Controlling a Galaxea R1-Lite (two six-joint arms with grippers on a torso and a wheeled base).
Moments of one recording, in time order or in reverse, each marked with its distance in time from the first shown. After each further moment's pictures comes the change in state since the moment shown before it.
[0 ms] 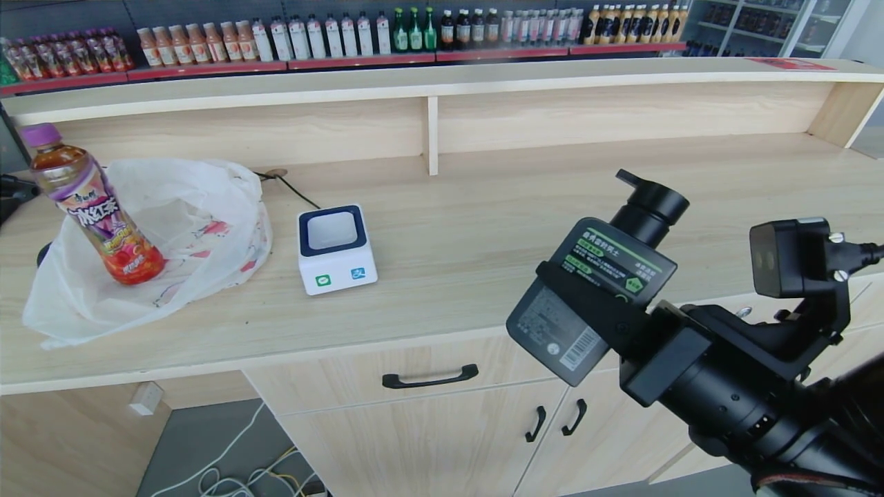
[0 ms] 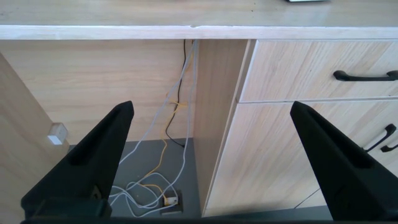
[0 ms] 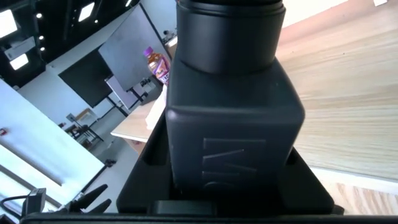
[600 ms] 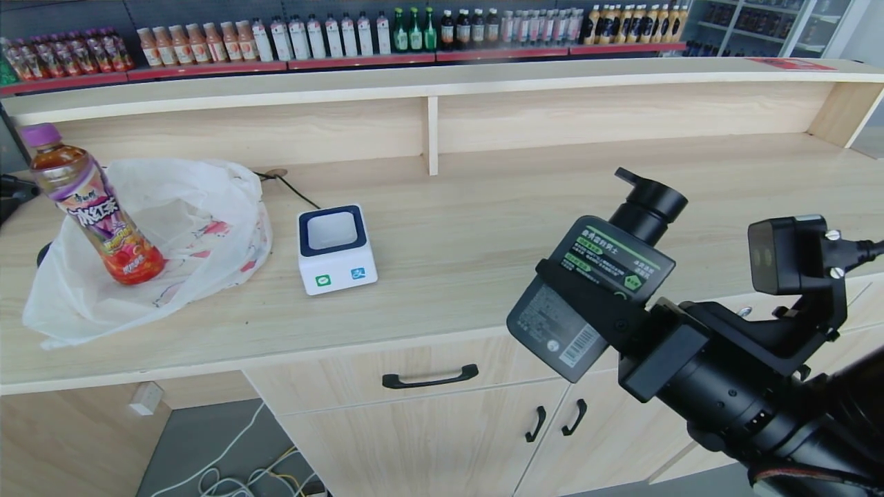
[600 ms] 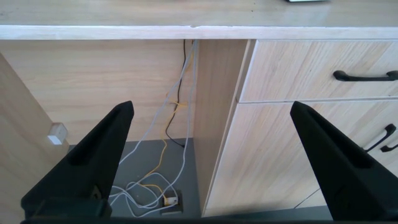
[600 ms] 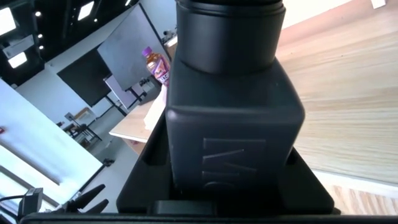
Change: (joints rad) left arm 0.000 0.000 0.000 0.000 0.000 0.000; right arm -0.012 0.004 -0.004 0.000 0.008 -0.007
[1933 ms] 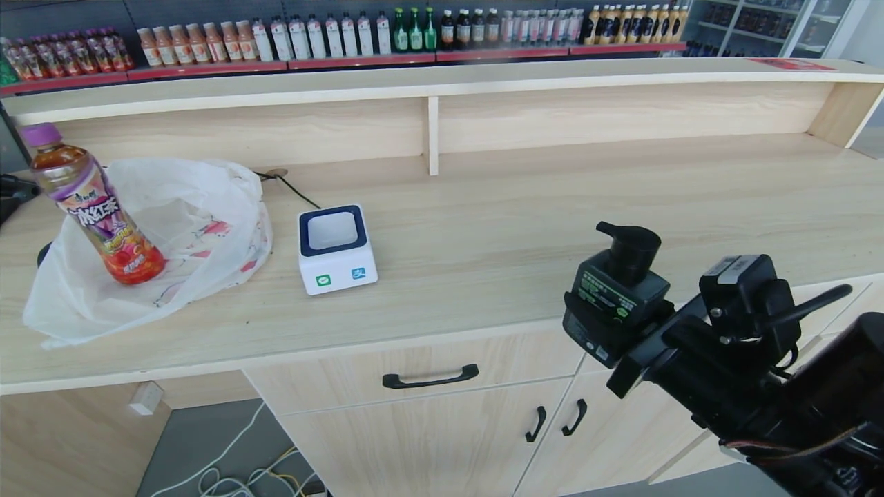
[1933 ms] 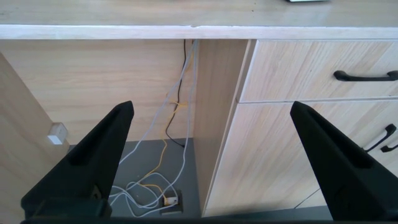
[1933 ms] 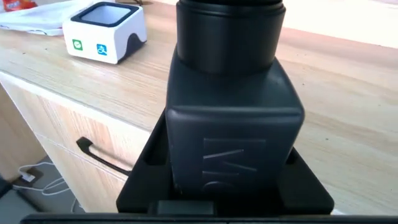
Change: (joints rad) left arm 0.000 0.000 0.000 0.000 0.000 0.000; right arm -0.184 0.064 0.095 0.000 -0.066 -0.683
